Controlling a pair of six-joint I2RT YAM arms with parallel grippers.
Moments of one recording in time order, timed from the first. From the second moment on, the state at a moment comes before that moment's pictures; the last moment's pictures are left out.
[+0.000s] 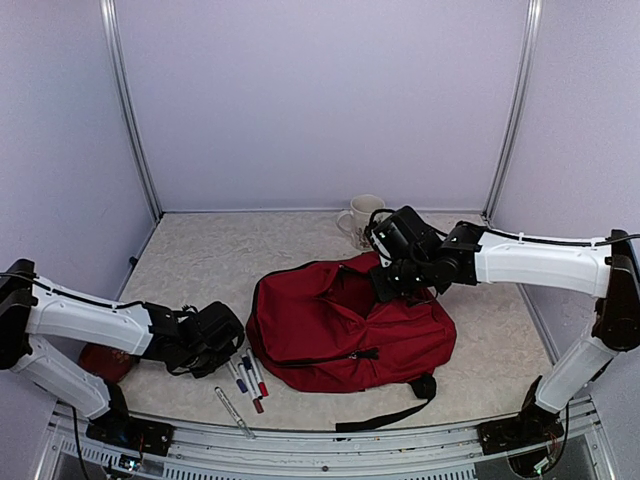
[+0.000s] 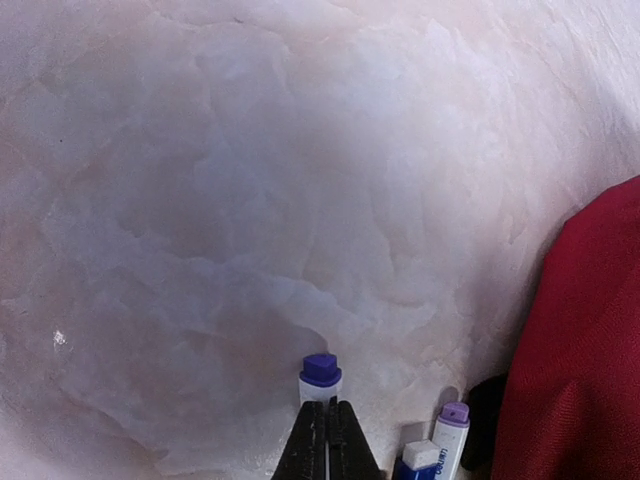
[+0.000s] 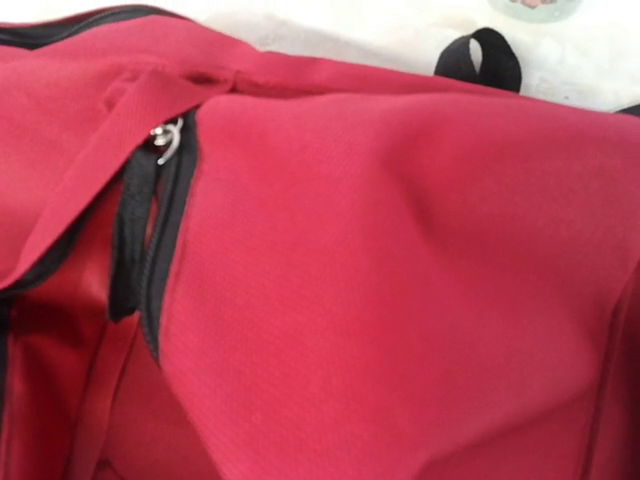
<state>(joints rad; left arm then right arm) -0.97 1.39 0.57 -0.38 -0.44 -1.51 0.89 1.57 1.20 -0.51 0.29 0.36</state>
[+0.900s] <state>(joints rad) -1.07 1.45 0.66 -0.56 -0.42 -1.50 0.89 1.54 1.18 -0.51 0.29 0.37</state>
